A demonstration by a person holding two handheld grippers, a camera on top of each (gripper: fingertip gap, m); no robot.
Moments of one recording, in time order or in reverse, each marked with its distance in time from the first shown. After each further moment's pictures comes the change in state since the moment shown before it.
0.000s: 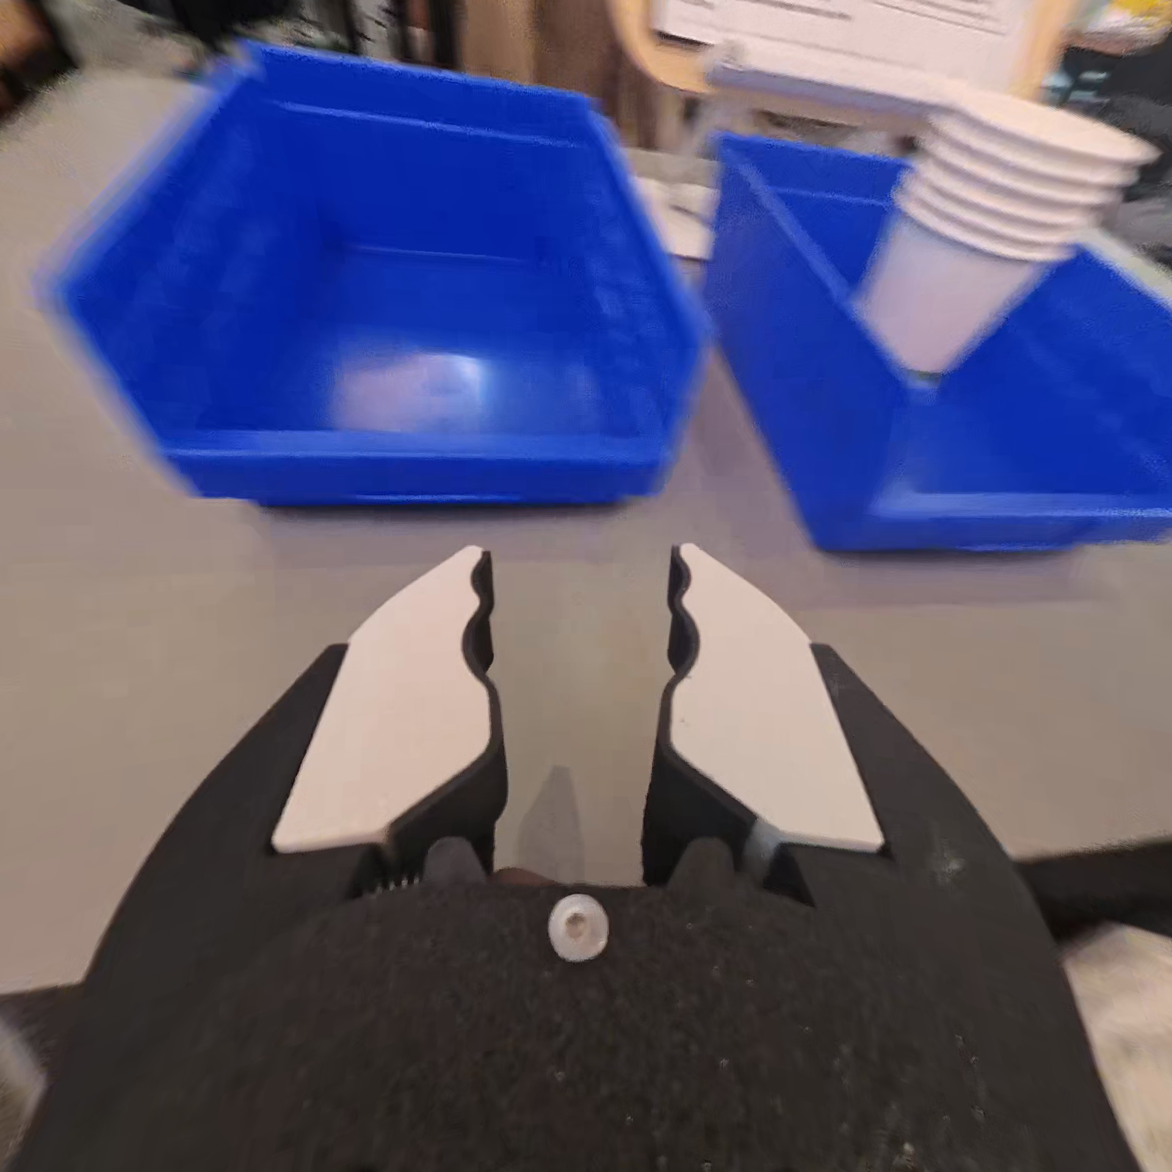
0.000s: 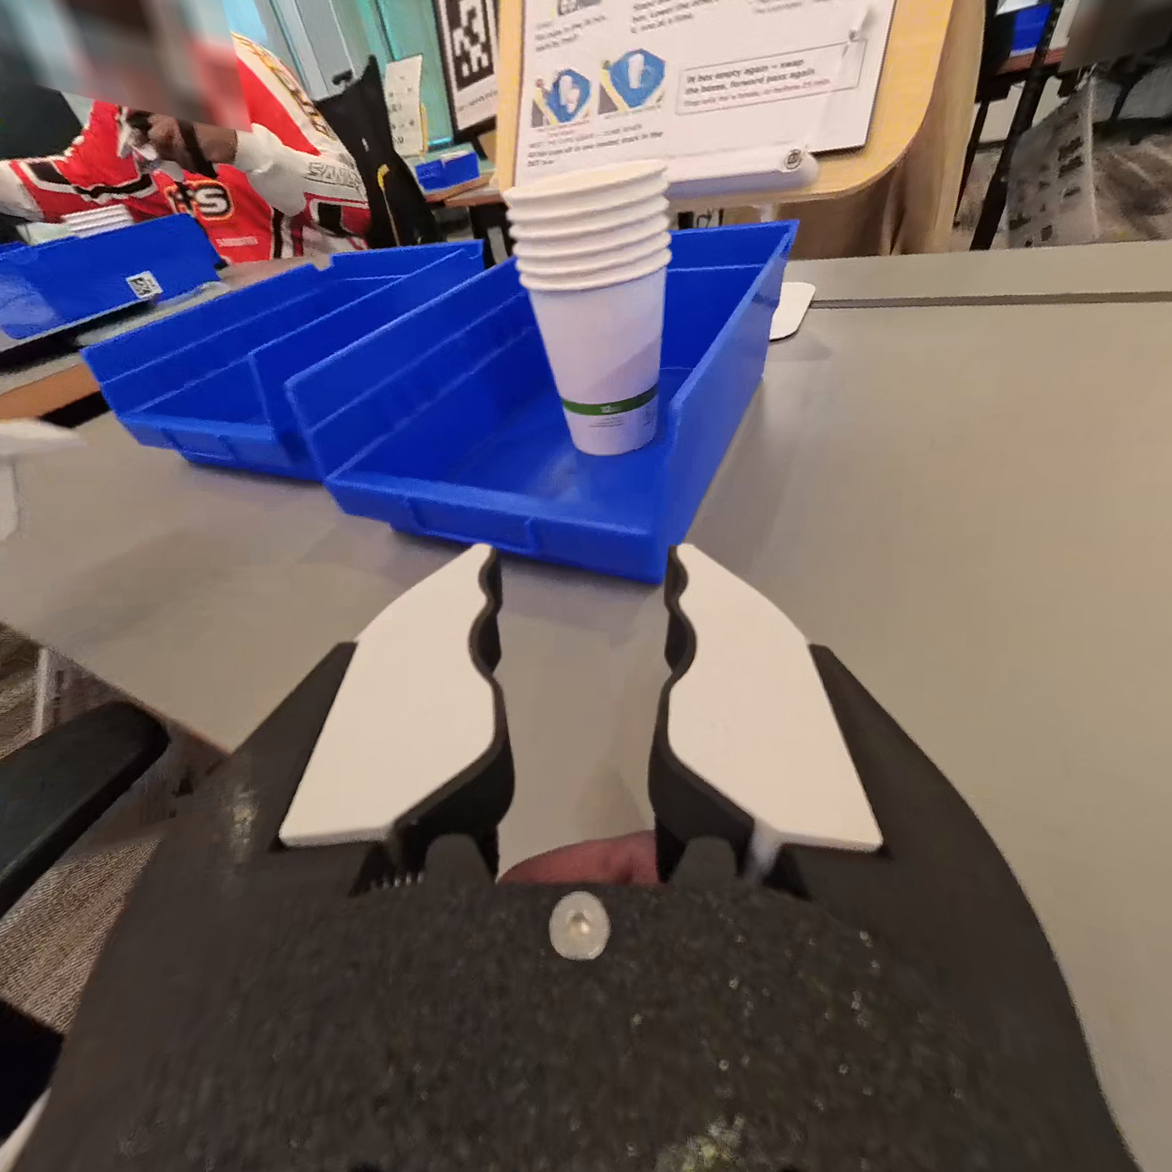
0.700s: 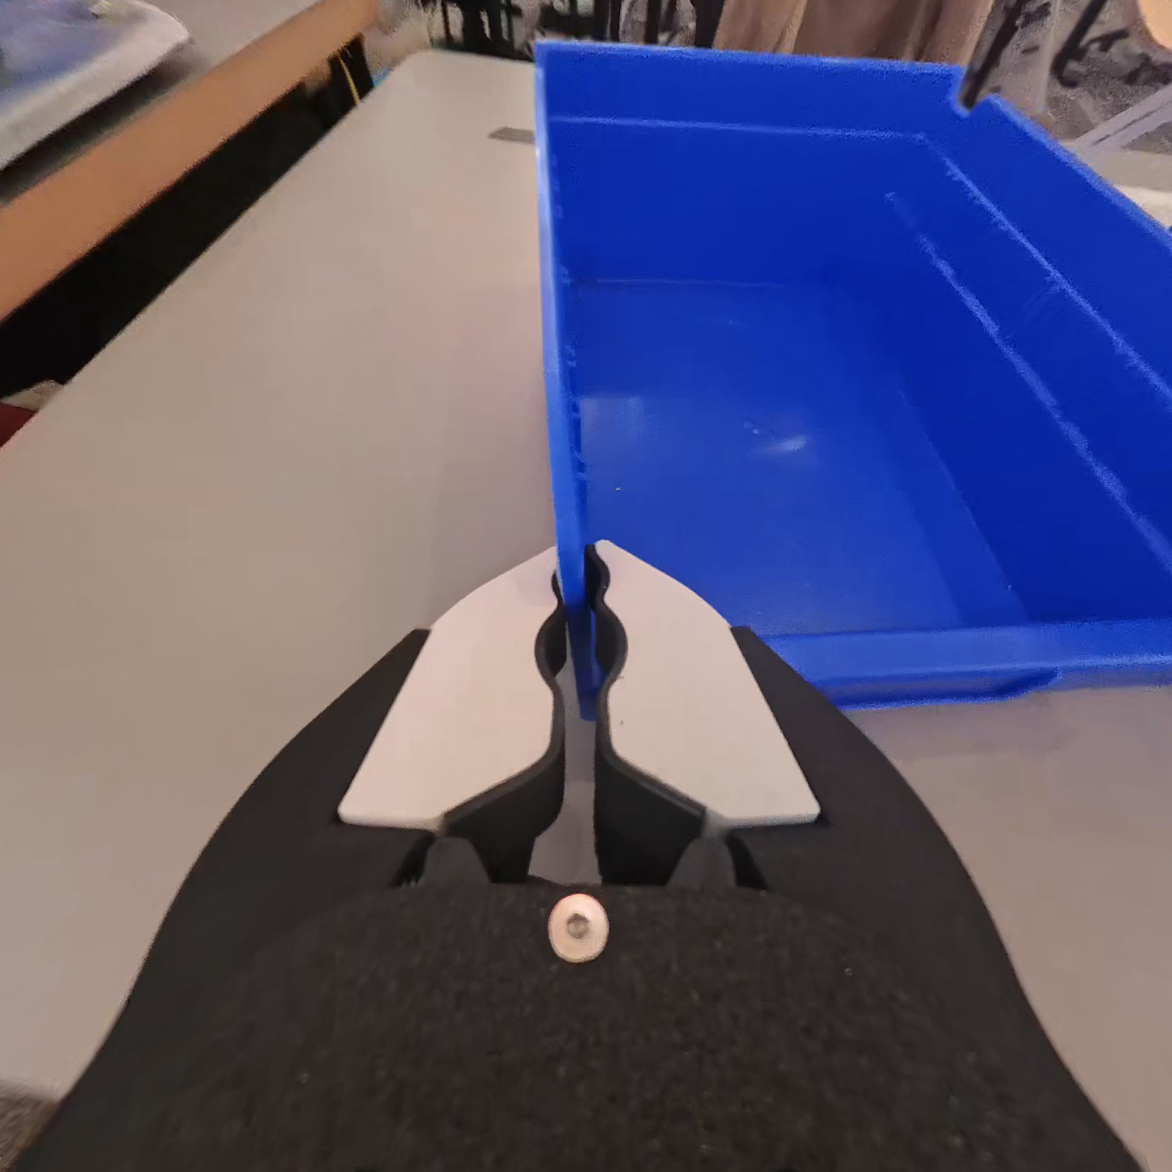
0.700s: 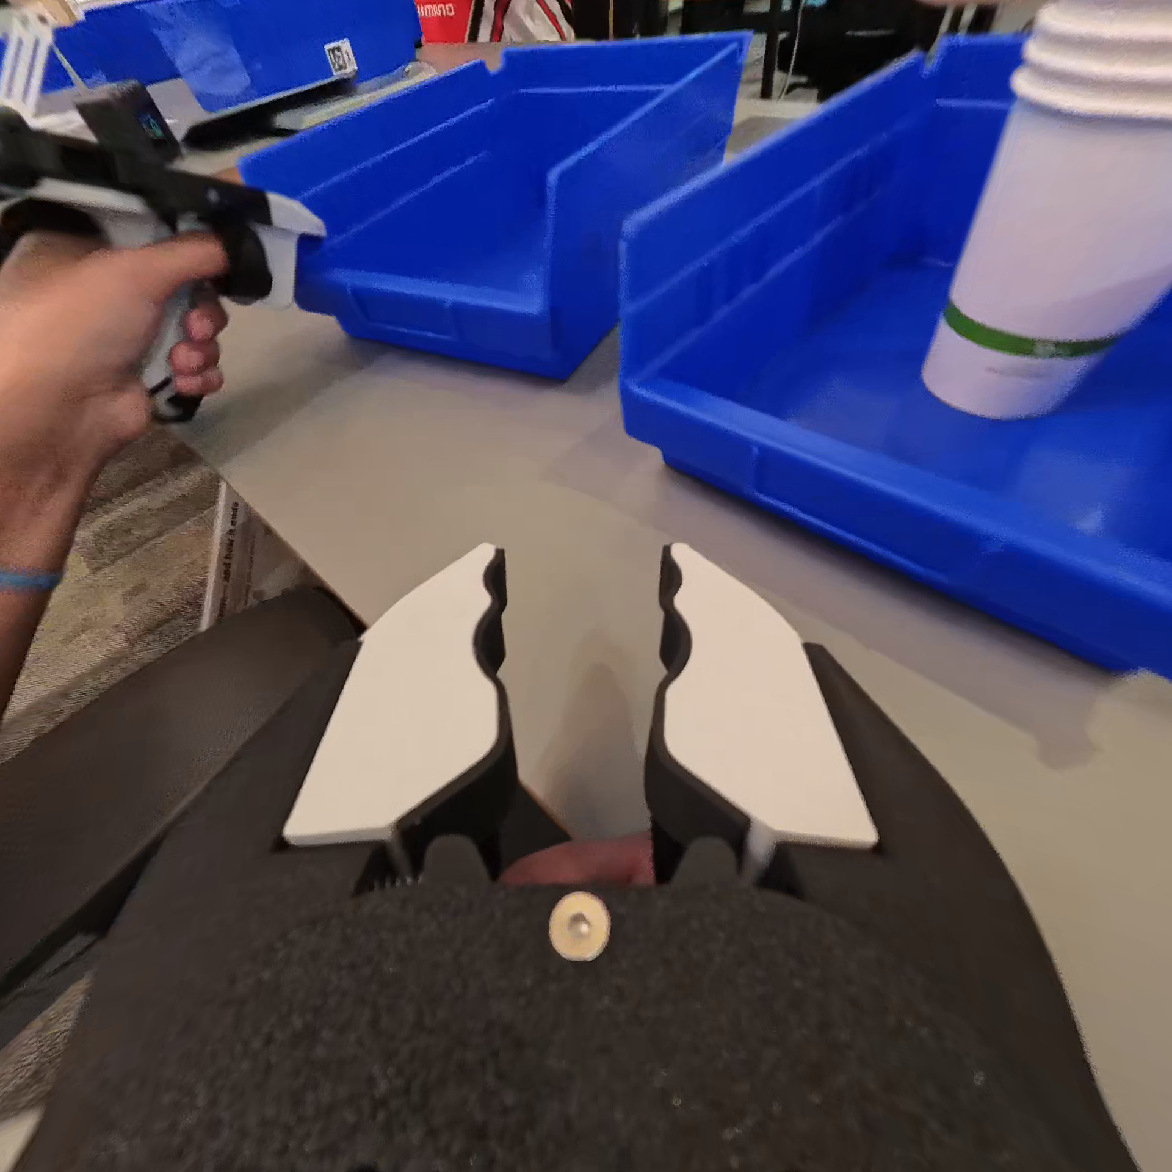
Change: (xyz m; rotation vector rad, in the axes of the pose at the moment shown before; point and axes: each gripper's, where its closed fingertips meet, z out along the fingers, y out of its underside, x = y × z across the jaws) left arm -0.148 -0.014 0.045 -0.038 -0.298 -0.044; right arm -0.140 0.044 0.053 -0.205 -0.264 -0.124
